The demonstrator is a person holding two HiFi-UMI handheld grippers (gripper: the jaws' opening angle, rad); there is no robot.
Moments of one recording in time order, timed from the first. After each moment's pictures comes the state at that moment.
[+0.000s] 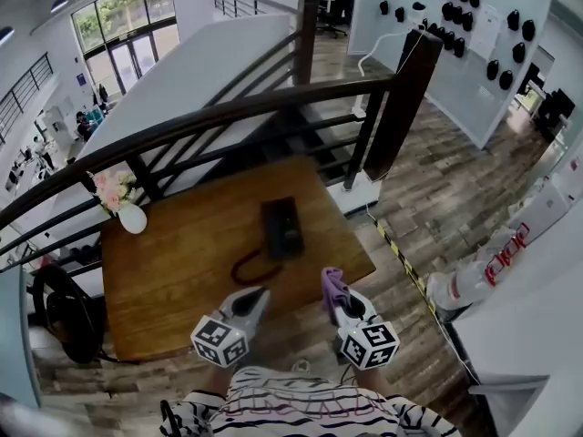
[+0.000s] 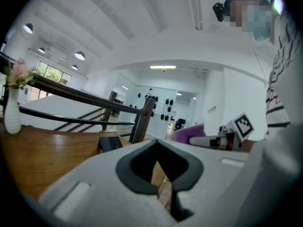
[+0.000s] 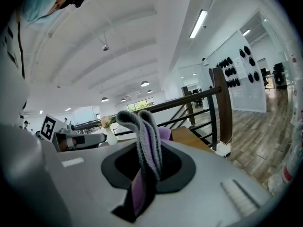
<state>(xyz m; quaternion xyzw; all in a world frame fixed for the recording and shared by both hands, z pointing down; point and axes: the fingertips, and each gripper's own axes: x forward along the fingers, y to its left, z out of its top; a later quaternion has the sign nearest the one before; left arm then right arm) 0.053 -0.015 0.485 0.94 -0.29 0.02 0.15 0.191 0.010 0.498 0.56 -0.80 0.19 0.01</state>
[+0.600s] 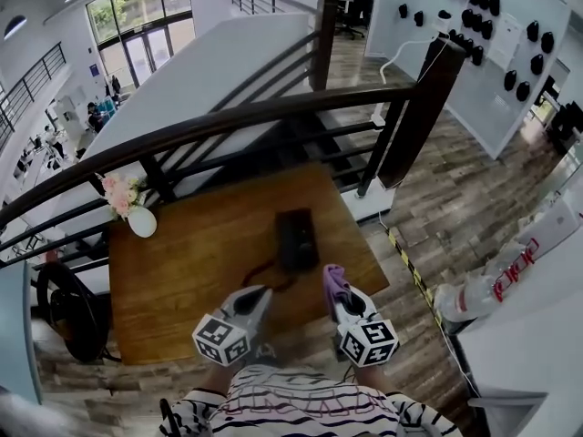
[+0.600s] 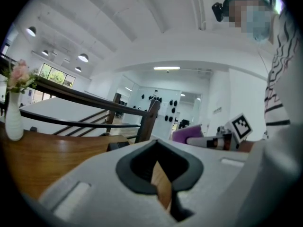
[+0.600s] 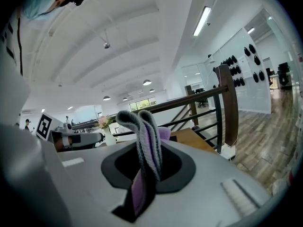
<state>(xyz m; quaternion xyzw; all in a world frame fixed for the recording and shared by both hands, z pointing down) 0.023 -0.077 0.483 0.94 -0.32 0.02 0.16 0.163 -0.065 0.500 0.55 -0.81 0.19 0.02</state>
